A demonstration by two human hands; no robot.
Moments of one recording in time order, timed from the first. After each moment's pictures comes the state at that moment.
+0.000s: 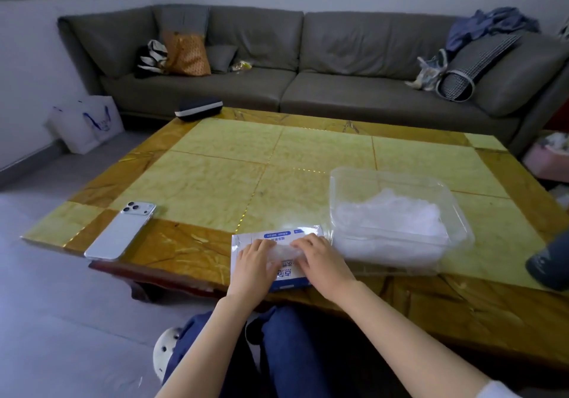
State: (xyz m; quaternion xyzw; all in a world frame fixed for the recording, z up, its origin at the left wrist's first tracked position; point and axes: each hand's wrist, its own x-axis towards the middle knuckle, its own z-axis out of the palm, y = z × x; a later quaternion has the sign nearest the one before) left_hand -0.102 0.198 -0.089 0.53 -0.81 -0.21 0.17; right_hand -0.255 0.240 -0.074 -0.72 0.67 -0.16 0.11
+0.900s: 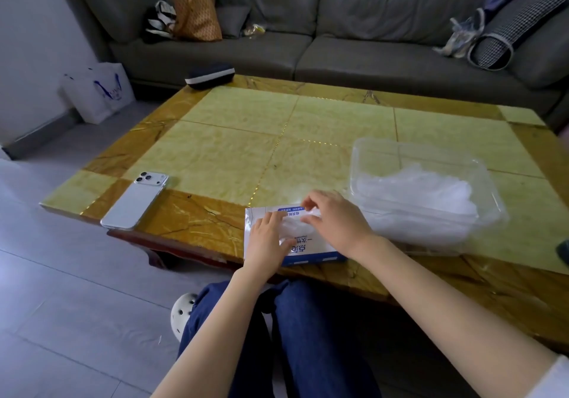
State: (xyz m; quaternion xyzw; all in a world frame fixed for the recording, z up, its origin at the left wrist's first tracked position) left_hand -0.100 0.195 -0.094 0.53 -0.79 -0.24 0.21; right_hand -0.250 0.227 -0.026 -0.73 0.66 -0.19 0.10
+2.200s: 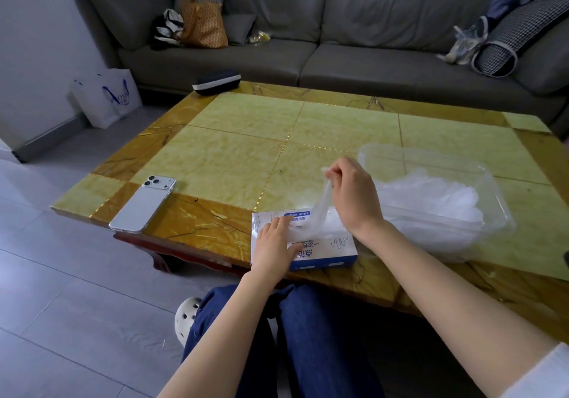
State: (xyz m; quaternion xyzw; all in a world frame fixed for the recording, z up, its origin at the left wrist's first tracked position) left_hand -0.101 0.196 -0.092 0.53 -0.79 -0.22 0.18; right_hand -0.252 0.204 -0.003 -0.62 0.67 -0.41 0.03
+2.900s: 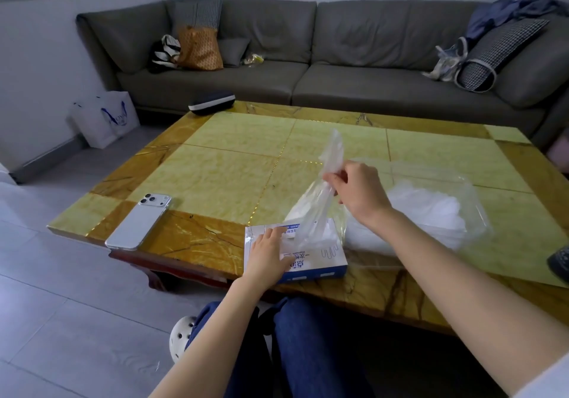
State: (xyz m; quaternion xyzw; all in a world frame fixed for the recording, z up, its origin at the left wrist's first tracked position) left_hand -0.101 0.193 -0.077 0.53 -0.79 -0.27 0.13; right_hand -0.279 0.207 0.036 -0.60 0.70 -0.38 0.12
